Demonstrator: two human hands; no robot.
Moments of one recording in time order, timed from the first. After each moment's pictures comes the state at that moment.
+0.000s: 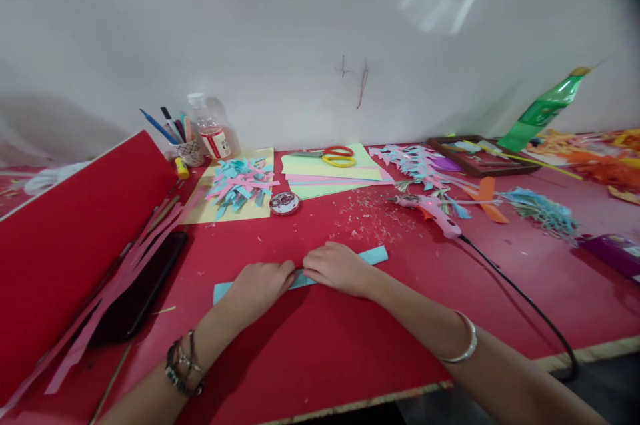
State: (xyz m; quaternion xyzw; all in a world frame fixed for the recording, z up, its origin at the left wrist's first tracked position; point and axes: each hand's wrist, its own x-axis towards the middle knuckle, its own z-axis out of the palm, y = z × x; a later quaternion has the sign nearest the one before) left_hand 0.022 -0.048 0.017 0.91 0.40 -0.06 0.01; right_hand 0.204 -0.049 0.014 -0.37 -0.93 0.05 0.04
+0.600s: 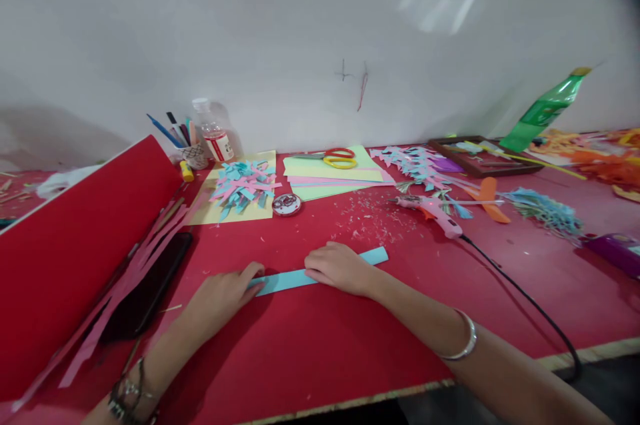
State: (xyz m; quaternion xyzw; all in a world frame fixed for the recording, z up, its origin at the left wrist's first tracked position) left_hand -0.033 -0.054 0.022 0.86 0.49 -0.09 0.04; right_hand 0.205 -0.047 0.011 -0.37 -0.93 0.05 0.05
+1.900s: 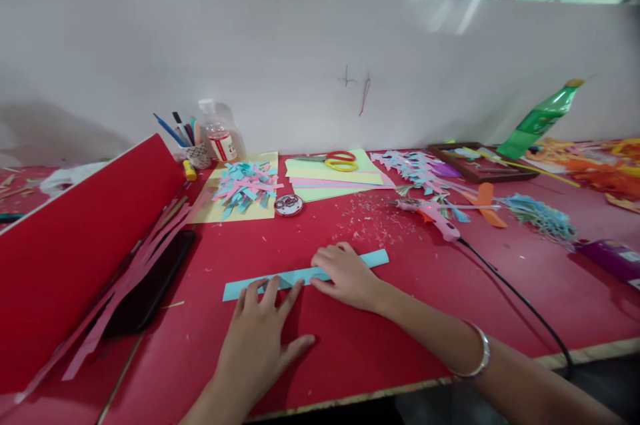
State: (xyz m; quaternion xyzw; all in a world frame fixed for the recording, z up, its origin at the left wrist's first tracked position) left_hand 0.018 -0.118 0.019 0.87 0.50 0.03 -0.01; right_hand 0.206 -0.068 0.013 -0.45 -0.88 0.06 0.12
